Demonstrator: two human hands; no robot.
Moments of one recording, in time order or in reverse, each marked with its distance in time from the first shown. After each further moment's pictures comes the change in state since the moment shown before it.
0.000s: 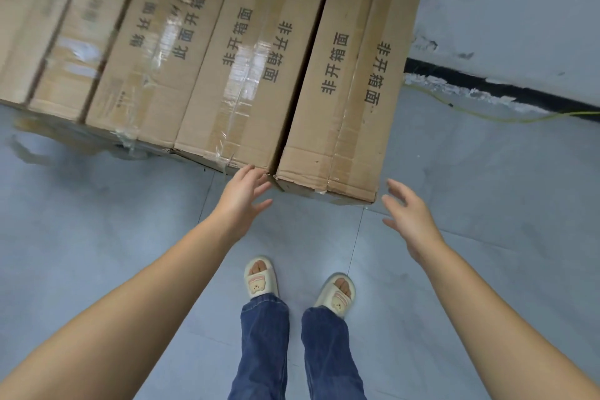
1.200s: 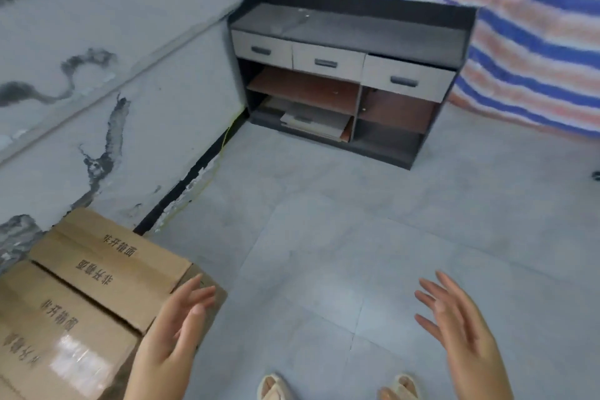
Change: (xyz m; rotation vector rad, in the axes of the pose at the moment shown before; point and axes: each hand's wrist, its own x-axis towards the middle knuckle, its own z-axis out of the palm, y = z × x) left_hand -0.417 0.001 -0.090 1.010 -1.060 0.902; right_hand -0.634 0.116 0.114 0.996 1.433 -0.259
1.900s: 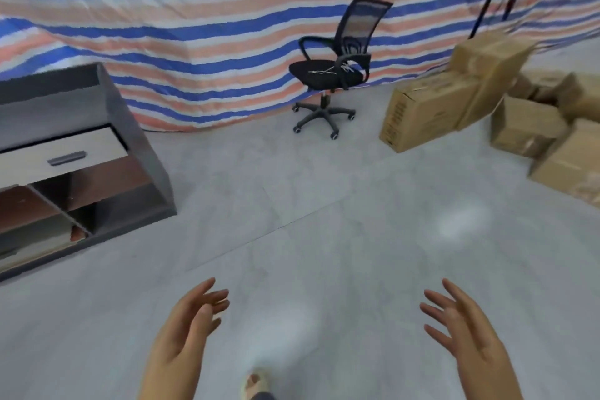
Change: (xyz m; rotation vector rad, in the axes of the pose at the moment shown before) left_hand -0.168 0.124 0.451 -0.071 -0.852 0.211; right_hand -0.111 -0.008 -0.452 0.086 0.927 0.002
